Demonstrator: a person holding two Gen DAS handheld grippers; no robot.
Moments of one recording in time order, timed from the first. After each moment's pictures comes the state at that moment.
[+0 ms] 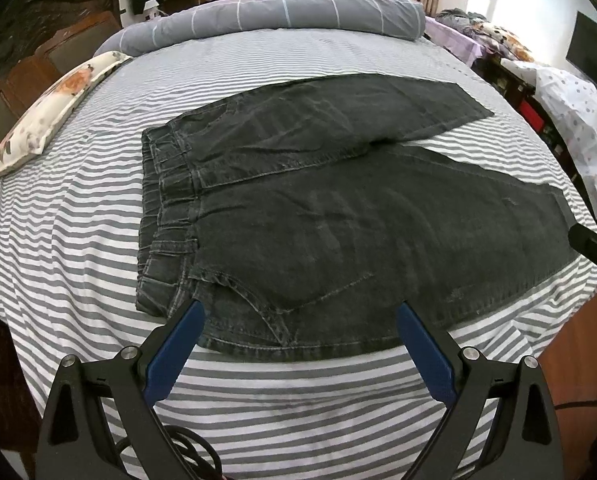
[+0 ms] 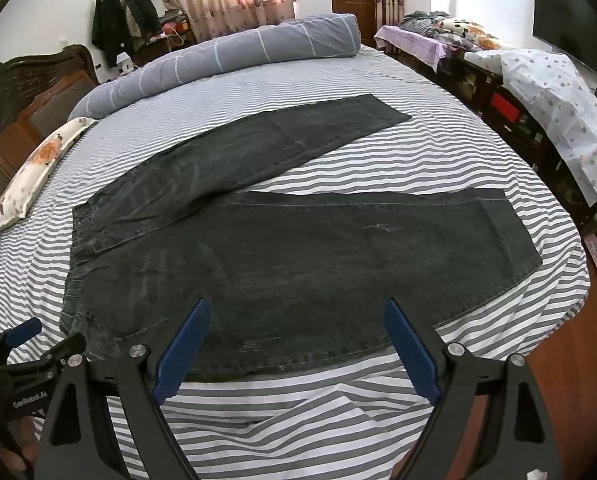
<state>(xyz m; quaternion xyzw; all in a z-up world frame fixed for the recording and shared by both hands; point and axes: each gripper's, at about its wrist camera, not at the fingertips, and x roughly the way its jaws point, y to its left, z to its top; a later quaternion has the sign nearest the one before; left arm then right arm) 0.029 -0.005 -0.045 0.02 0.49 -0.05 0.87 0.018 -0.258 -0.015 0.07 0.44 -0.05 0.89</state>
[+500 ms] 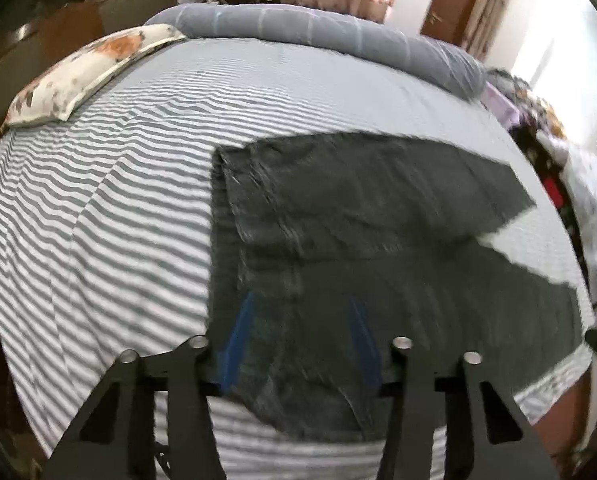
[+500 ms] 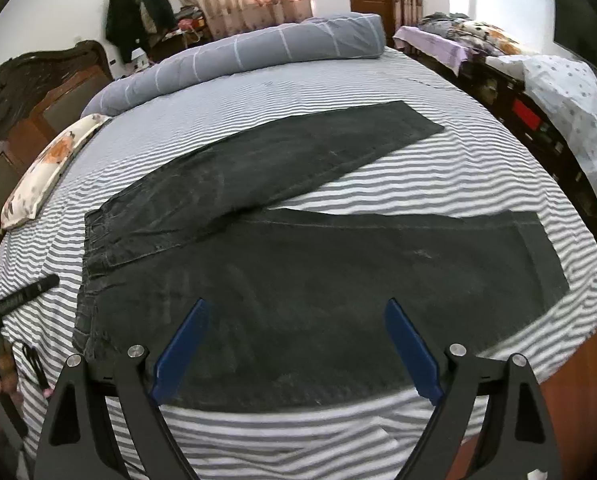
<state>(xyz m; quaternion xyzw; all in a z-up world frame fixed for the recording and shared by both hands) 0.115 0.123 -0.039 -0.10 0.46 -0.01 0.88 0.066 -0.229 -0.016 0.06 0.45 -0.02 0.89</state>
